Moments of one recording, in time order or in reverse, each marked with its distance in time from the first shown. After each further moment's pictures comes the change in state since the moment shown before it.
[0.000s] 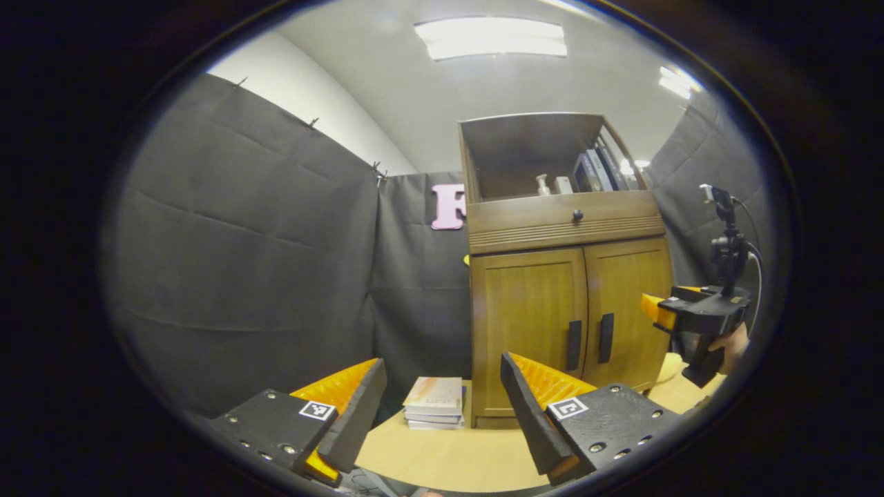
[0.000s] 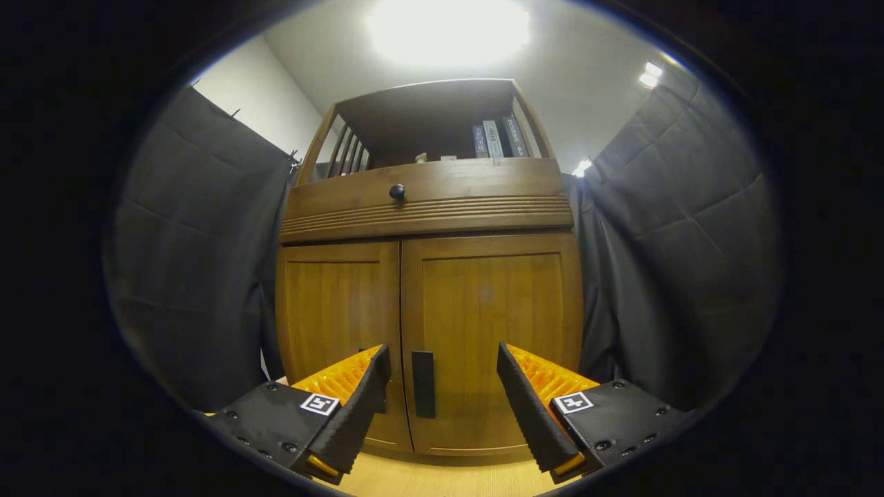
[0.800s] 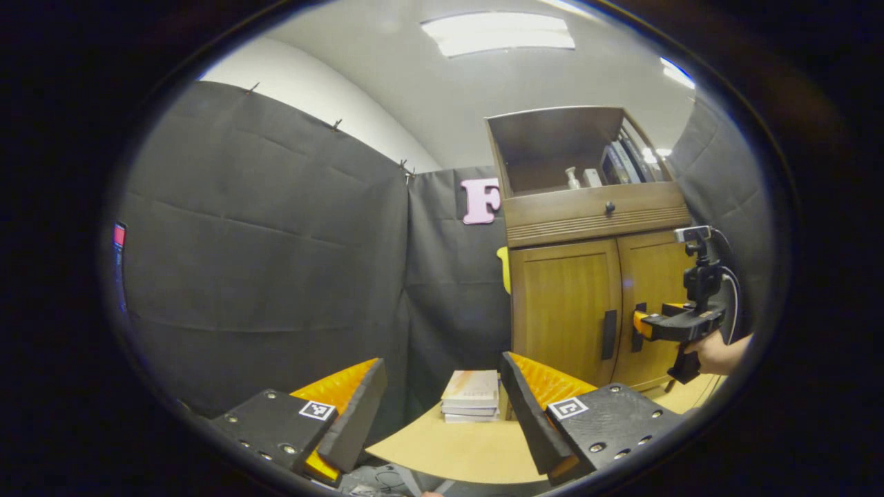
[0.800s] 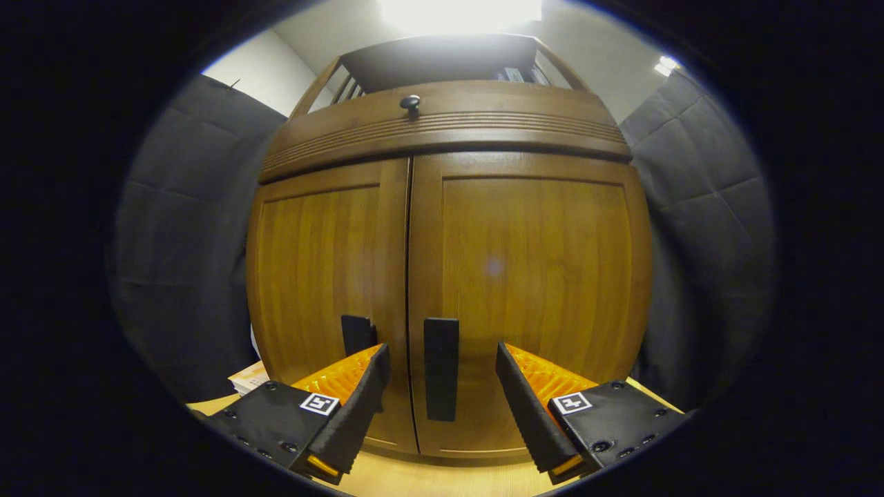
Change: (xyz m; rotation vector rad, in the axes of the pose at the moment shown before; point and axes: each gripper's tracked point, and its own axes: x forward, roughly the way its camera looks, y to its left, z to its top) left arm -0.021 0.058 -0.003 0.032 0.023 0.126; right arm 0.095 0.022 -0.080 -0.009 0.155 0.009
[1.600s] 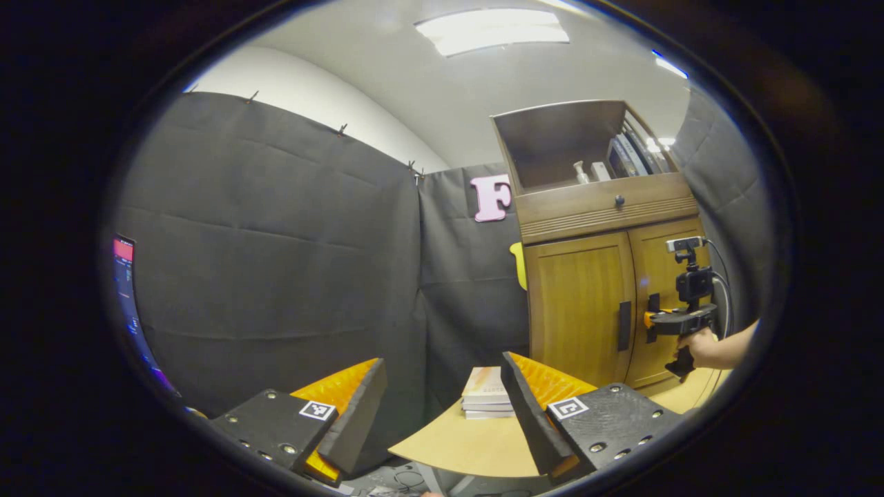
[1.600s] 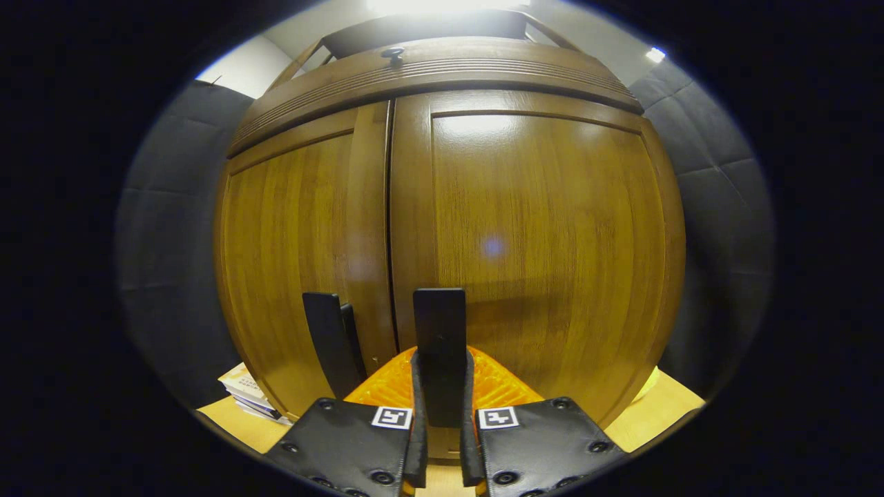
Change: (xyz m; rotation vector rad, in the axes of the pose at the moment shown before) left arm -0.009 0.013 0.000 0.037 0.007 0.037; right arm 0.042 0.001 -0.028 0.027 0.076 -0.024
